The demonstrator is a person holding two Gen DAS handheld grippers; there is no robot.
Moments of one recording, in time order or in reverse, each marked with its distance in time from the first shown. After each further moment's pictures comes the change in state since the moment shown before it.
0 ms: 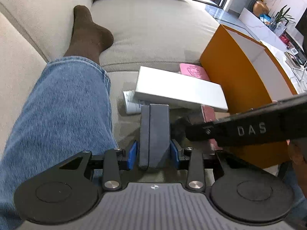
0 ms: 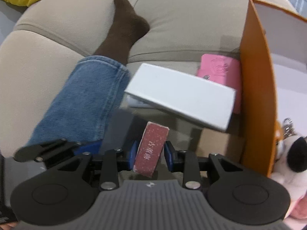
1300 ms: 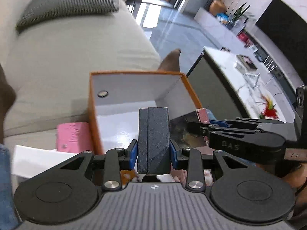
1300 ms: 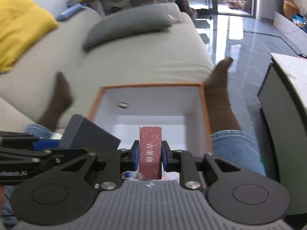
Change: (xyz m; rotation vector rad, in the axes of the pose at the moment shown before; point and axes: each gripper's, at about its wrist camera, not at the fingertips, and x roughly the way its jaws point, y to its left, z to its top) left arm 0.020 -0.191 0.121 0.090 0.009 -0.245; right arm -0.161 -0.182 0.000 0.069 -0.341 -0.223
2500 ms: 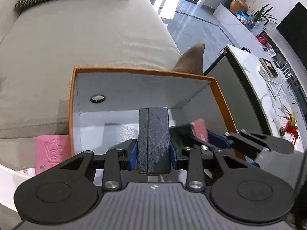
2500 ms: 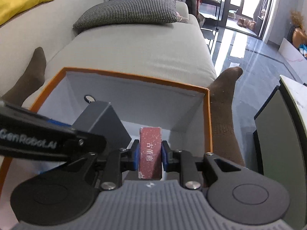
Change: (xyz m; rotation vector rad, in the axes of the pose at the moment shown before) left arm 0.083 0.020 0.026 -0.095 0.043 0.044; right arm 0.092 -0.011 0.006 -0.195 -0.024 -0.087
